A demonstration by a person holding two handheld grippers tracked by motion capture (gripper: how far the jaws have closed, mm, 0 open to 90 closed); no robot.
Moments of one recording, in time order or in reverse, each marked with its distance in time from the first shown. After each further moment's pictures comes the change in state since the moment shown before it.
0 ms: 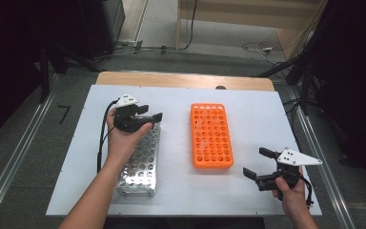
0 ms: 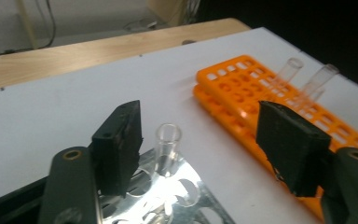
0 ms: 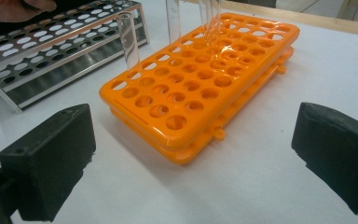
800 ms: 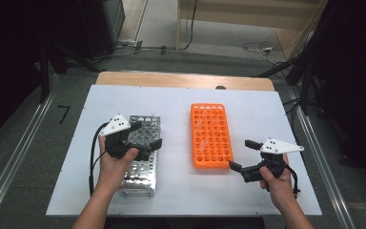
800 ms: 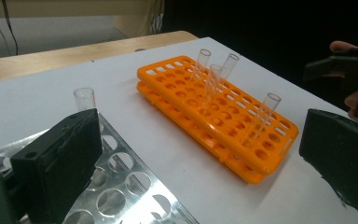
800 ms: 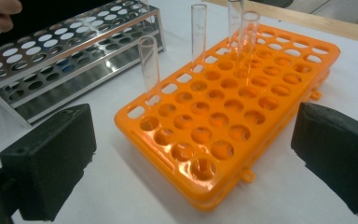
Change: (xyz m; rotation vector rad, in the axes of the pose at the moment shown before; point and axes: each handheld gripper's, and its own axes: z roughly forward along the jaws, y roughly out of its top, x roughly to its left) left arm -0.046 -0.036 -0.052 -0.062 -0.099 0.060; right arm 0.016 0.035 0.036 0.049 0.040 -0.033
